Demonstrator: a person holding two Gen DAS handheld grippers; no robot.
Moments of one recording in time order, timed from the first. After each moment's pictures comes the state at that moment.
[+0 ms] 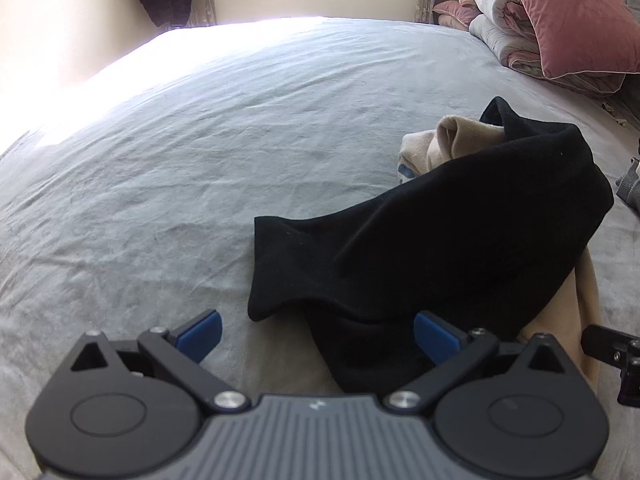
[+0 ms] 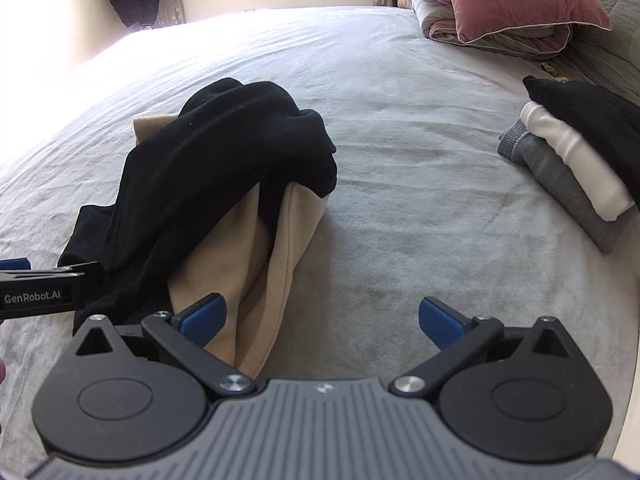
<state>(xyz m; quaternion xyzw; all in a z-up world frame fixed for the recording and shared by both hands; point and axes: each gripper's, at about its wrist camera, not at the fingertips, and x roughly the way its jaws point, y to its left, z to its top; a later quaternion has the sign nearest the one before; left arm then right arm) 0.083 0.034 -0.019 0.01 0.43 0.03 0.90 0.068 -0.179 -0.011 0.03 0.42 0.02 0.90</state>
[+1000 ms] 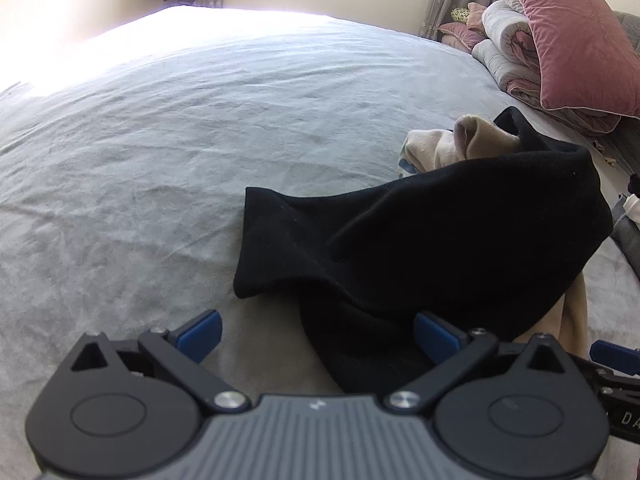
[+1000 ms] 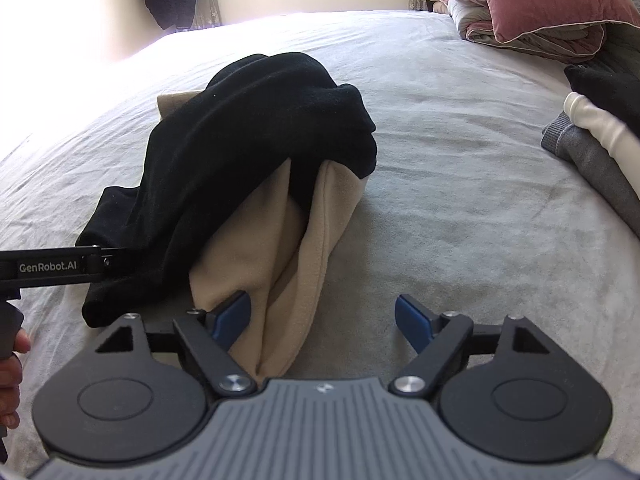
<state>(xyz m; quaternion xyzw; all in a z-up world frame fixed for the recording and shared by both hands) 0.075 0.051 -0.033 -0.07 0.41 0.01 0.91 0.070 -0.180 -0.034 0.03 0.40 0.08 0.91</state>
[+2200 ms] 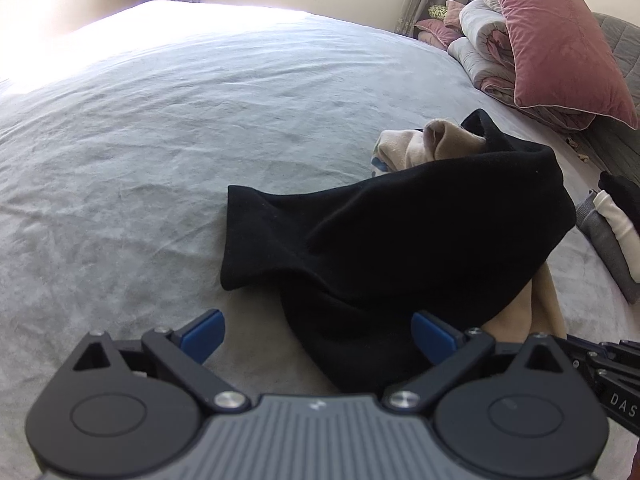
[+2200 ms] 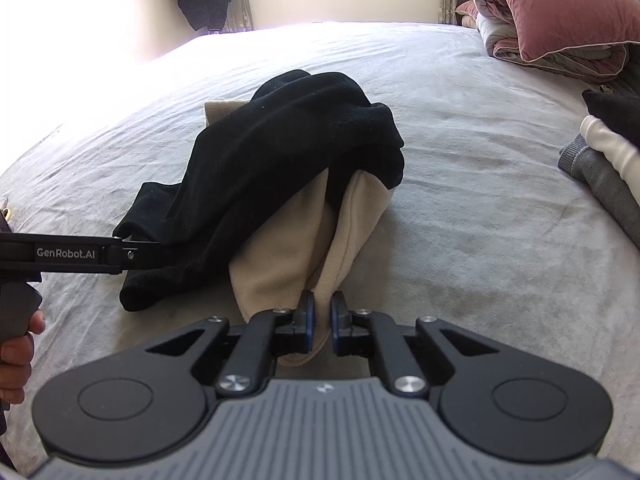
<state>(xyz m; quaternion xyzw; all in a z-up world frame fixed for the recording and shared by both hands) 0.071 0.056 -0.025 -0.09 0.42 -0.04 0.90 0.053 -0.179 -0.019 0.02 0.38 0.12 0.92</state>
